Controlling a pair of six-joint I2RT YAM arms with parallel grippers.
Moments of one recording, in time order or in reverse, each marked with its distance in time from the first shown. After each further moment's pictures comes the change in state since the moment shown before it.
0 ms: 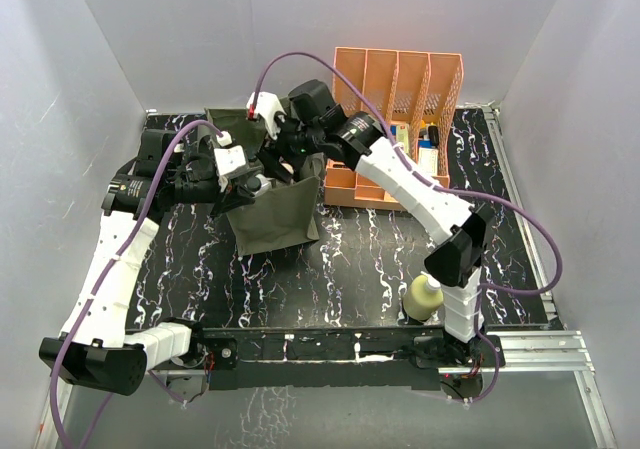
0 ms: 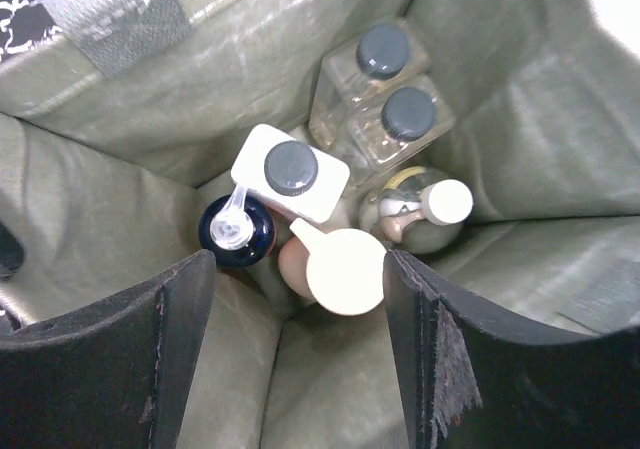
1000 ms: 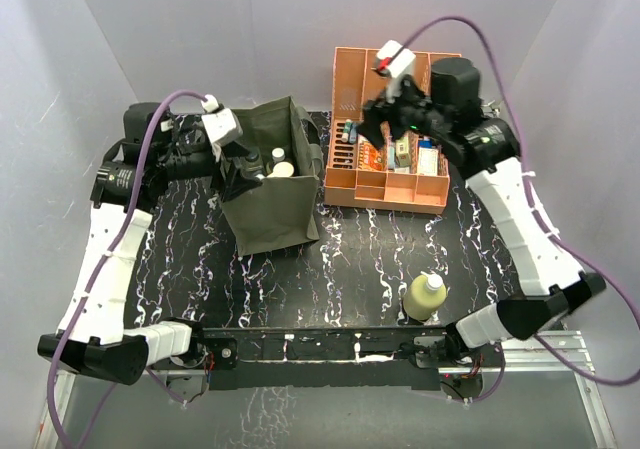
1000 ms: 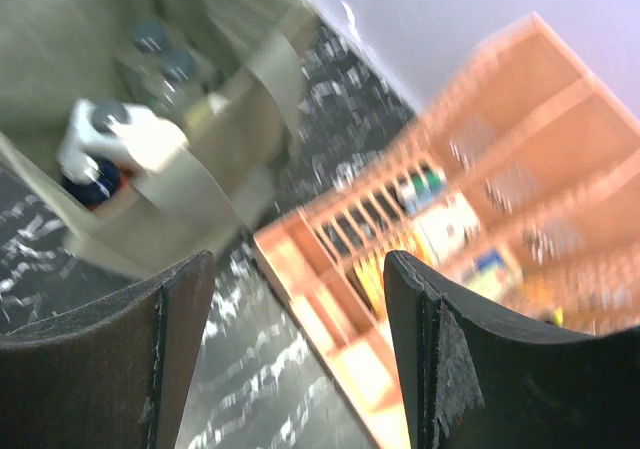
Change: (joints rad) left arm 0.000 0.044 0.149 0.116 -0.011 -0.202; right arm -0.305 -0.499 -0.302 0.121 0.011 0.046
